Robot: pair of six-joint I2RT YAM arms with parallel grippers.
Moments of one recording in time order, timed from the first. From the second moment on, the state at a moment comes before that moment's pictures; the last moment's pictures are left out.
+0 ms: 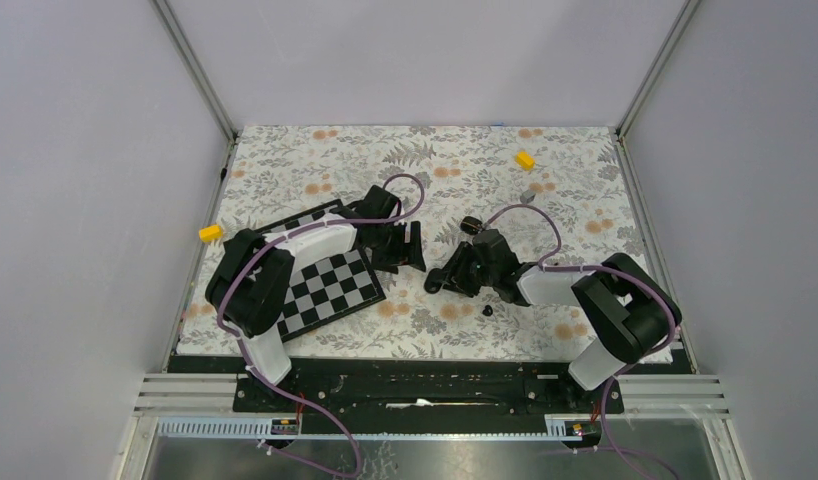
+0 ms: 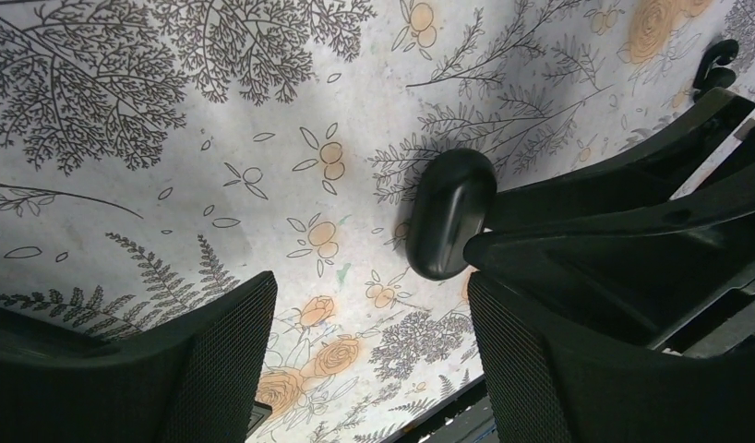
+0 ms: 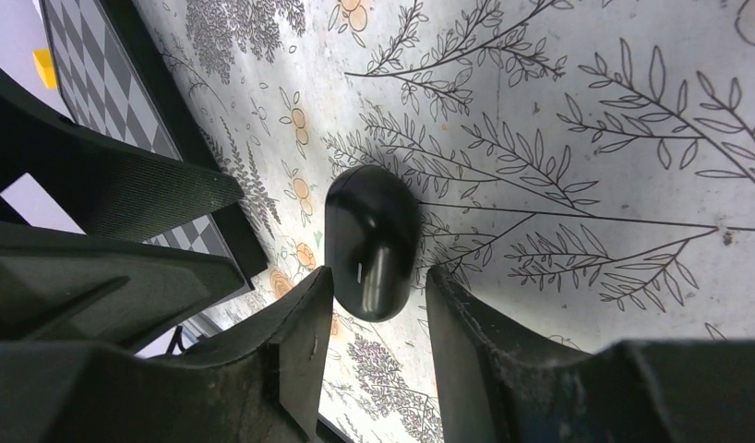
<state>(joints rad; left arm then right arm) -0.57 1.76 1.13 -0.42 0.34 -0.55 0.62 1.60 0.59 0.25 -0.20 1.07</state>
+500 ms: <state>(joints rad) -0.55 1.78 1.11 -0.37 0.38 -0.57 0.62 1.61 0.58 0.29 -0.20 1.11</state>
